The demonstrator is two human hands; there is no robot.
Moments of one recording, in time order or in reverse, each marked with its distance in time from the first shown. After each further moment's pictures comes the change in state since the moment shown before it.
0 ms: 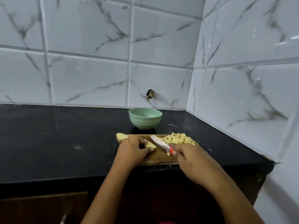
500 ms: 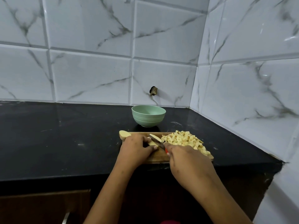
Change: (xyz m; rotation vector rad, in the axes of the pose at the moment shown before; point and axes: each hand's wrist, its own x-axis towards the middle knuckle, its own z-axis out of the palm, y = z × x) left_hand 0.001 -0.002 0.002 0.015 -0.003 -0.002; right_hand -0.002 -0.022 0.015 -0.265 0.057 -0.044
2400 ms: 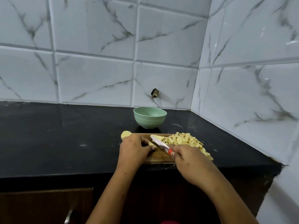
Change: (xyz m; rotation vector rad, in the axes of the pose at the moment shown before) left_hand -0.011 0.005 -0.002 -0.101 0.201 -0.054; right_hand 0.004 0.014 0.003 0.330 -0.037 0.035
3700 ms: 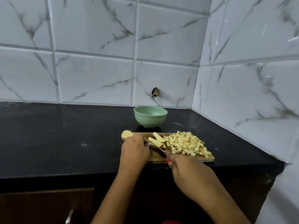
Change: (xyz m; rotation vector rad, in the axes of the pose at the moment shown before) left_hand -0.005 0.004 0.003 0.107 0.035 0.006; right_hand -0.016 -0.002 0.012 -0.136 -0.033 -0.039
